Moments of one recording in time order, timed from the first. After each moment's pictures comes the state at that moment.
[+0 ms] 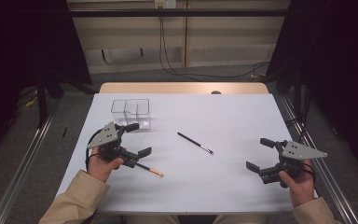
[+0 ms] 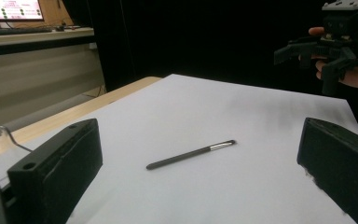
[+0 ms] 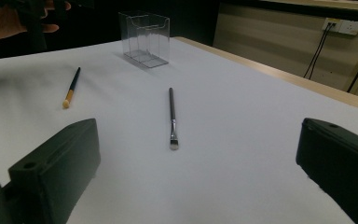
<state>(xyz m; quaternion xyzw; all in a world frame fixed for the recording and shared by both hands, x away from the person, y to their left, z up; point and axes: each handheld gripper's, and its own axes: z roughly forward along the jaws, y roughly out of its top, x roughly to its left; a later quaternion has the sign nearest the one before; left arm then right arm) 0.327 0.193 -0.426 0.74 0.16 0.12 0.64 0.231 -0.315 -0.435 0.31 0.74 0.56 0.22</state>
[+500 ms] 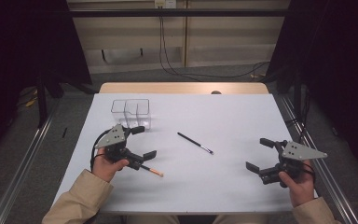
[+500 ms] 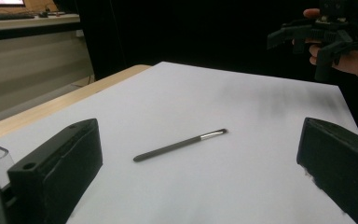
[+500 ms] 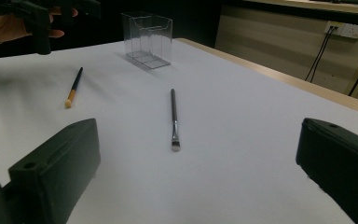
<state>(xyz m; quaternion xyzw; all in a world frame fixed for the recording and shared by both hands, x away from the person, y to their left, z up) 0.327 0.182 -0.432 0.76 0.15 0.10 0.62 0.231 -0.314 -0.434 0.30 0.74 0.56 0.22</state>
